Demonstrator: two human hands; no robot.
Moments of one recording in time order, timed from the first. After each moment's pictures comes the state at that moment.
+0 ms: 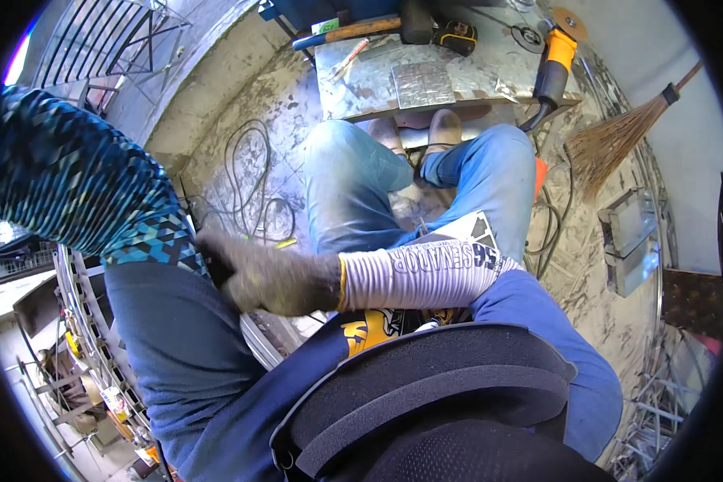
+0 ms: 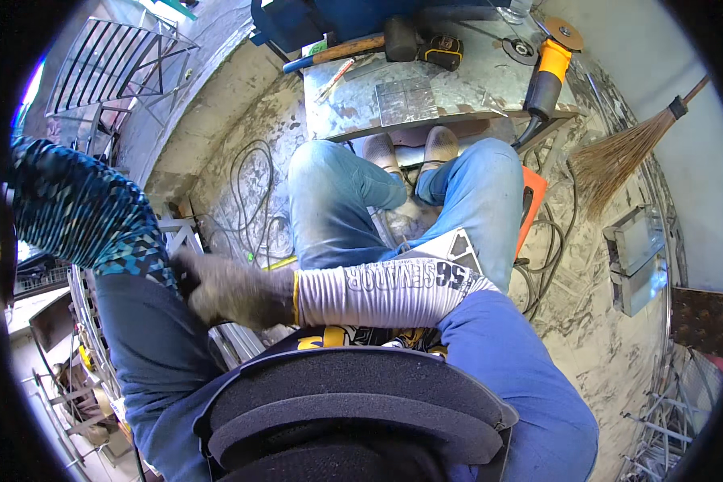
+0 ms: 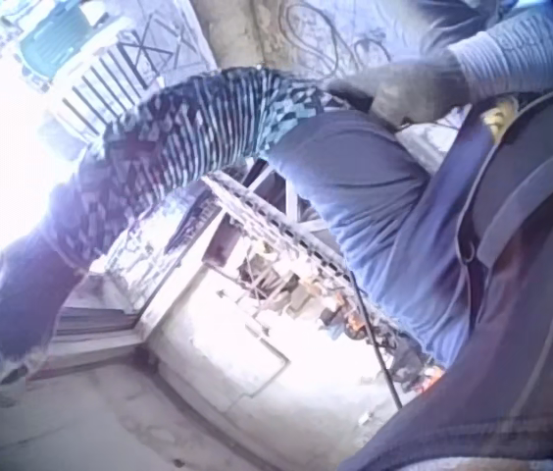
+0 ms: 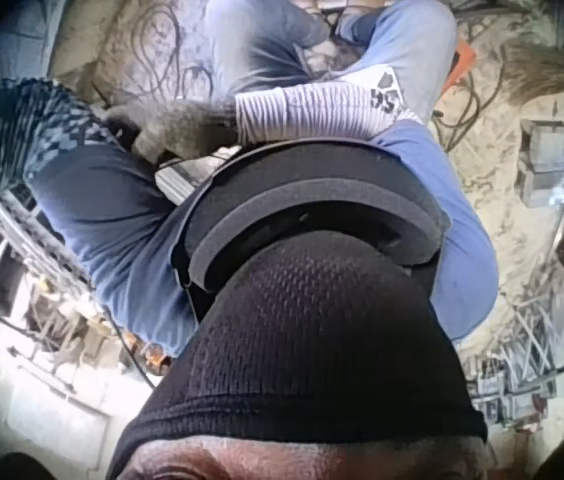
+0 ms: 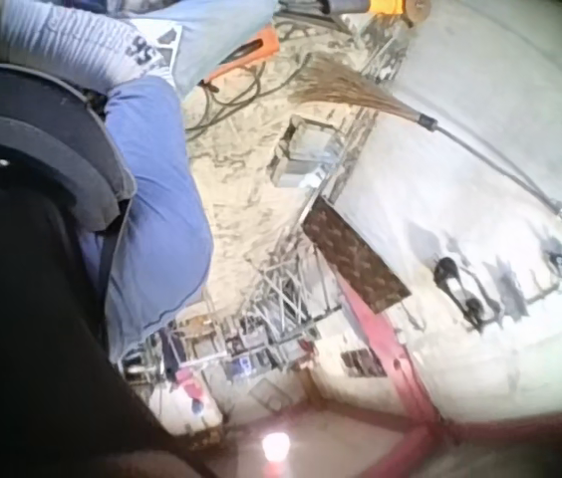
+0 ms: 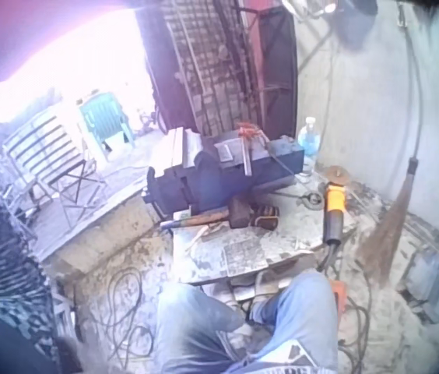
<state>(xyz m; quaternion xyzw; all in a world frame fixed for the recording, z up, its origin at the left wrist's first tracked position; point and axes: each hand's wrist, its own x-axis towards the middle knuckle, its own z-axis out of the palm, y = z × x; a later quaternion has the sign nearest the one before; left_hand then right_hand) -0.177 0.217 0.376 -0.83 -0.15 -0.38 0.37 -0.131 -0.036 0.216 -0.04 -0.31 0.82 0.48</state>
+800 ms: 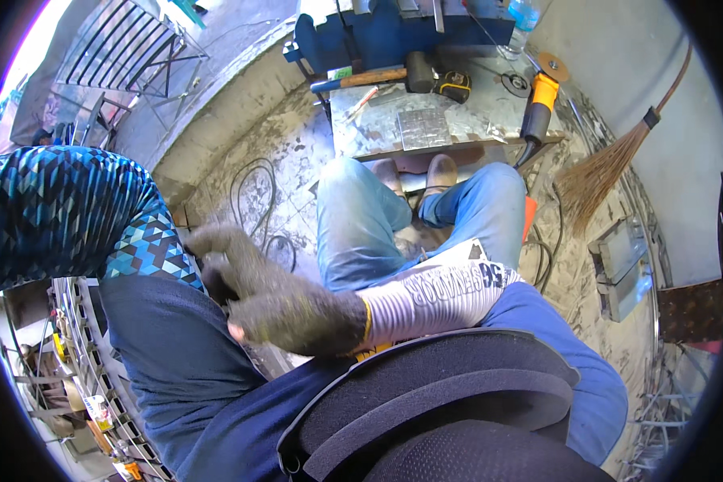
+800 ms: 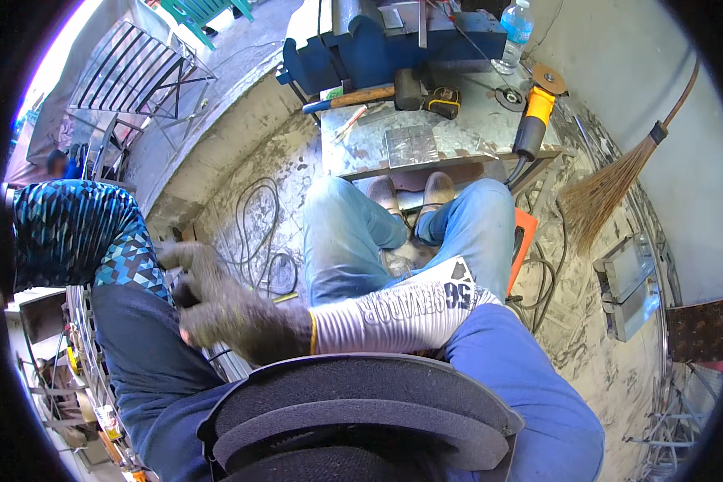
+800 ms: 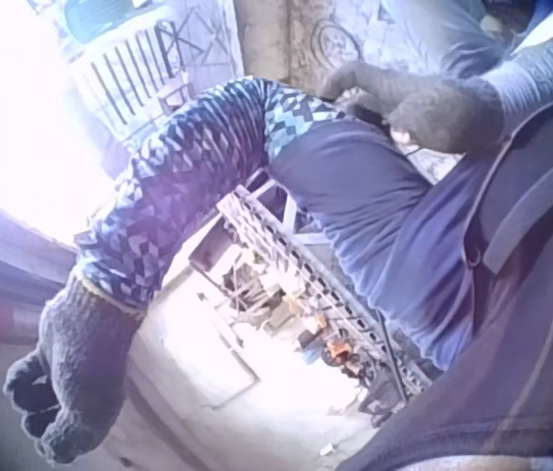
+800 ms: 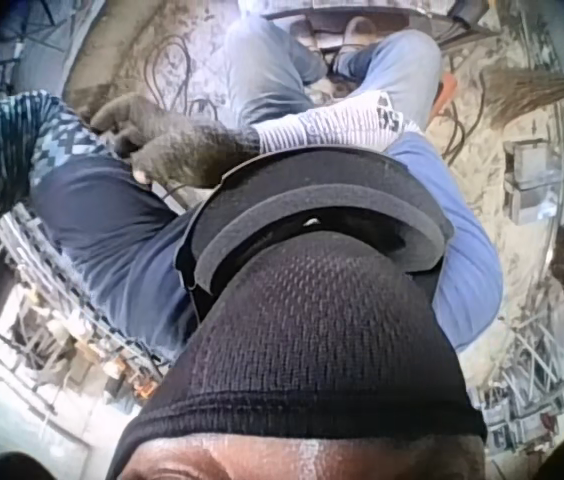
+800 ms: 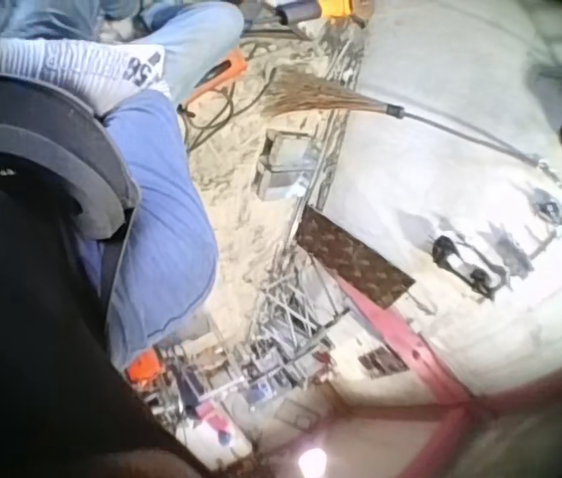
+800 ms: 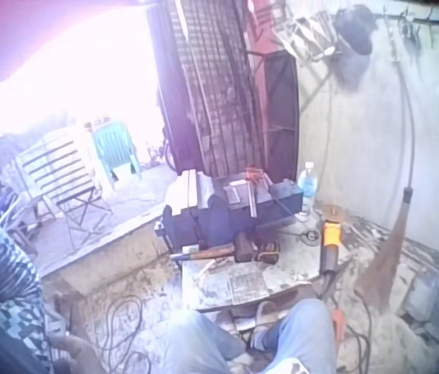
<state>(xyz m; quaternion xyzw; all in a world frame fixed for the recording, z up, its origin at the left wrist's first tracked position) -0.225 0.163 0.436 -0.80 -0.12 -0.45 0.38 -0.122 -0.069 0.274 0.02 -0.31 0.80 0.51</state>
